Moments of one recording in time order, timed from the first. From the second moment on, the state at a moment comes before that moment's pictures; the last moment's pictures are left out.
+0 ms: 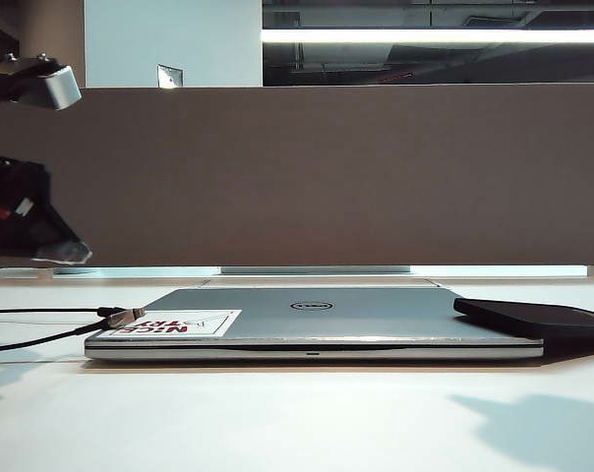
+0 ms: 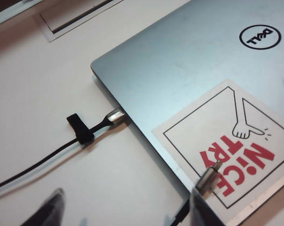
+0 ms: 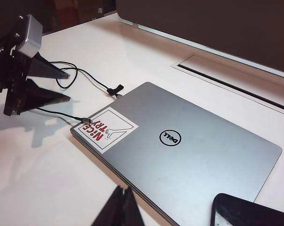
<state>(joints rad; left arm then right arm) -0.30 1.01 0.33 0.21 0.12 0.36 0.82 0.39 0.52 -0.36 0.10 -0.01</state>
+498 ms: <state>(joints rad) -0.30 1.01 0.33 0.17 0.12 0.62 0.82 0.39 0.52 -0.36 0.10 -0.01</state>
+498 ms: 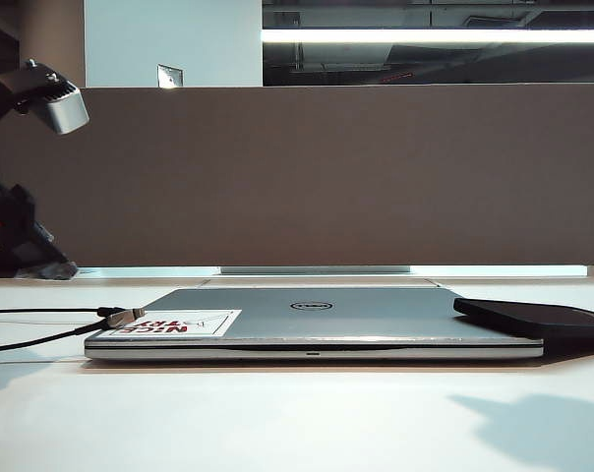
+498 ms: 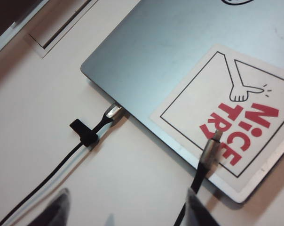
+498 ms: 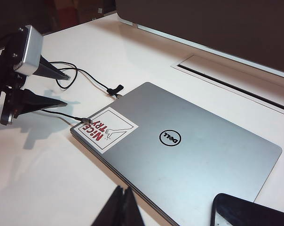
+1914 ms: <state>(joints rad) -0.30 1.23 0.30 0.34 0.12 0.71 0.82 0.39 0.52 -0.36 0.10 -0.01</state>
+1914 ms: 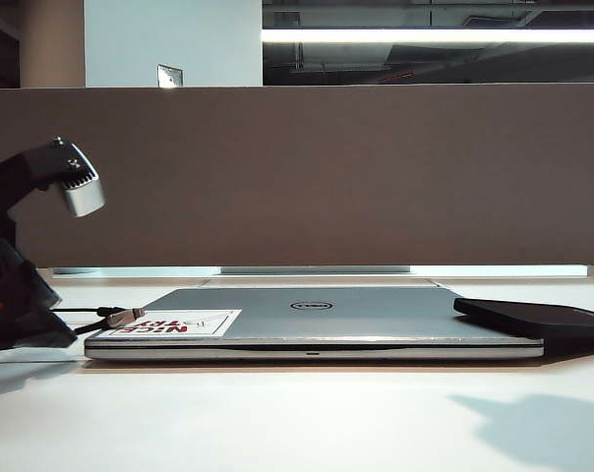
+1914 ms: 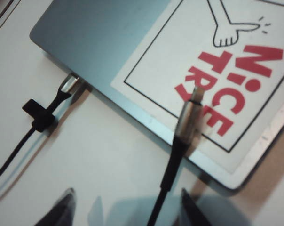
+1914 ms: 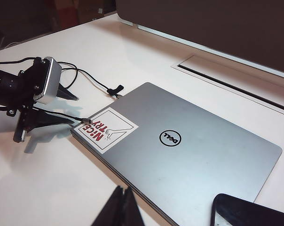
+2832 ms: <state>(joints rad) -0.30 1.30 0.30 0.41 0.12 0.71 0.82 0.39 0.52 -0.36 0.10 -0.01</state>
